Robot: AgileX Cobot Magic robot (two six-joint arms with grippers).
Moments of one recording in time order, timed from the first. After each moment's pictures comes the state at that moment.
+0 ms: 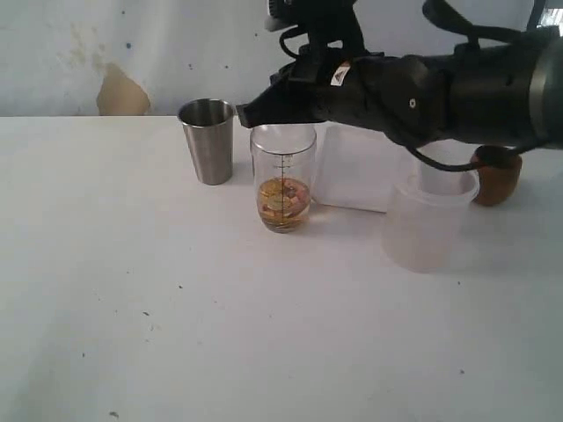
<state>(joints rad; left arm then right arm) 0.05 0.00 -0.01 0.08 0.21 -0.02 0.59 1.73 -1.20 0.18 -0.11 -0.26</state>
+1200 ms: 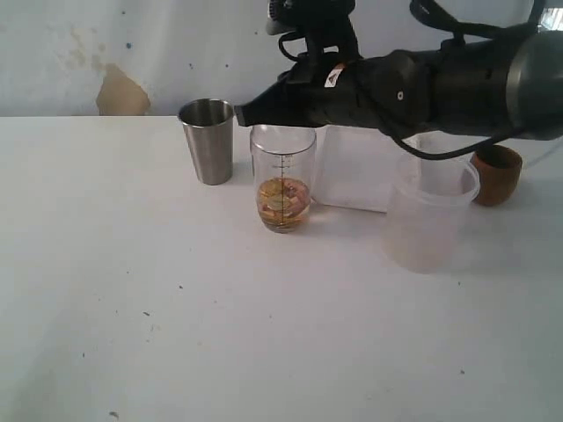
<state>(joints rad) 0.05 0.00 -0.01 0.08 0.21 -0.02 0.58 1.77 -1.25 0.19 -0.02 -0.18</state>
